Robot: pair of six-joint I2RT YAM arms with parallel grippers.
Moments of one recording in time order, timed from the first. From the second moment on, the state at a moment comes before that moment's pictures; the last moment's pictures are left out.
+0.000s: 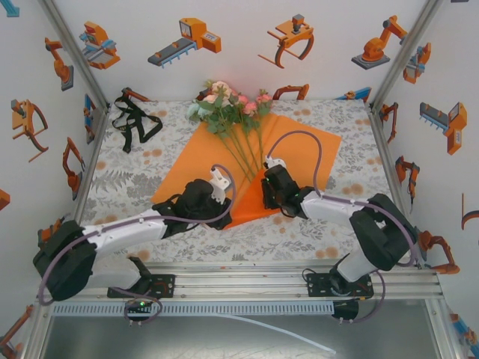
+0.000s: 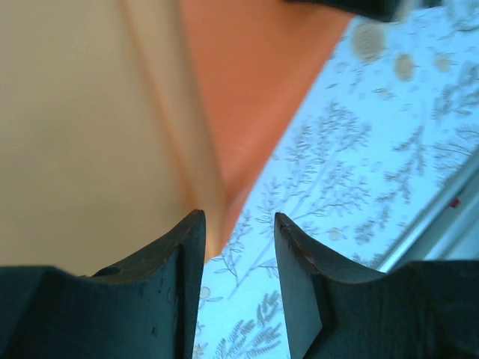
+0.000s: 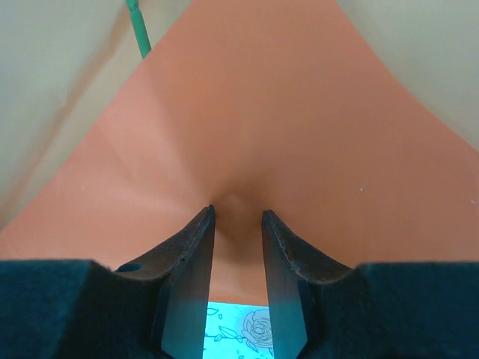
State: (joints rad) left arm -0.92 1.24 0.62 -0.05 0.08 -0.21; right arm 0.70 1.54 0.72 -0.03 0.14 0.38
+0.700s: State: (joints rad) left arm -0.97 1.63 0.75 0.18 0.06 -0.29; right arm 0.64 1.56 0.73 0.06 -0.01 0.42
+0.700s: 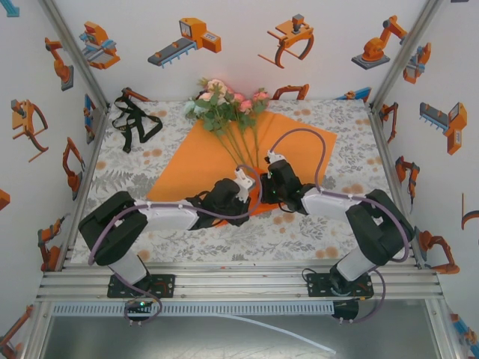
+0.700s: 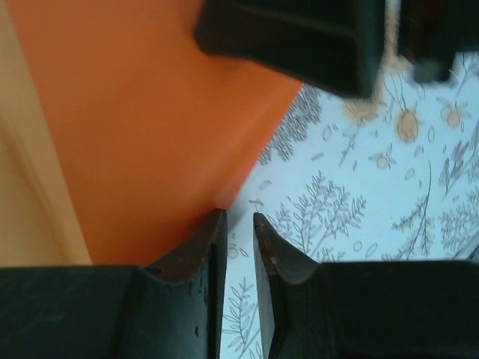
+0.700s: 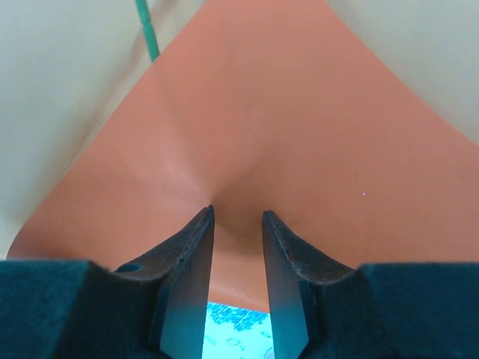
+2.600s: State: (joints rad) left arm -0.88 1.47 0.58 0.09 0.03 -0.47; right arm 0.18 1.45 0.65 -0.08 -0.29 0.65
